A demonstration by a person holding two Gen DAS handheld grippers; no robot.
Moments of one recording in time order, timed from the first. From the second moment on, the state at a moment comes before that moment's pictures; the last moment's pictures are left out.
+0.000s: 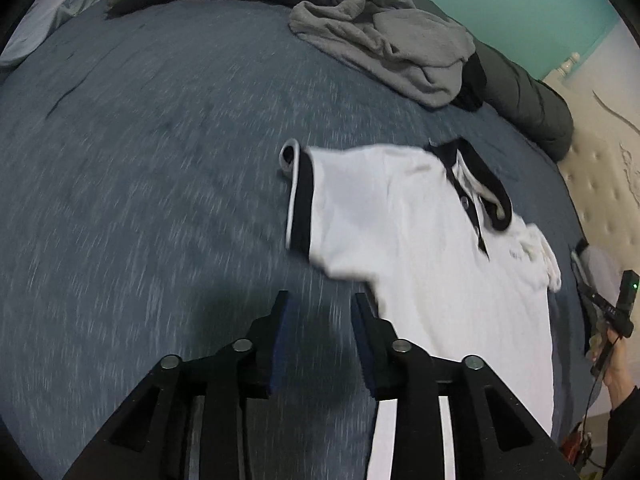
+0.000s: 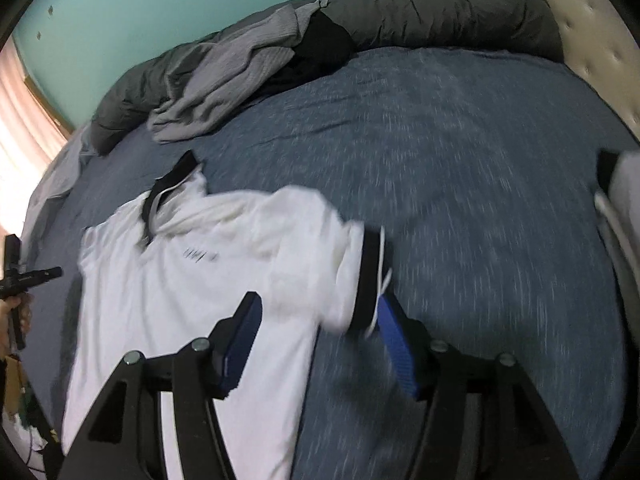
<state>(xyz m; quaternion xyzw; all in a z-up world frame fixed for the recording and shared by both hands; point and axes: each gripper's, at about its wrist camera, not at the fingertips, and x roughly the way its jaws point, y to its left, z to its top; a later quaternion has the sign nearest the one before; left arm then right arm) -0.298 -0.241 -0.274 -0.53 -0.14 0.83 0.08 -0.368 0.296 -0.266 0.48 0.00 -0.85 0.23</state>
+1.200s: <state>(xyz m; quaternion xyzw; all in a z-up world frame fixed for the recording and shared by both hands) -0.499 -0.064 -0.311 -0.53 -0.05 0.83 0.15 -0.433 0.062 -0.304 0.43 0.15 -0.81 0.38</state>
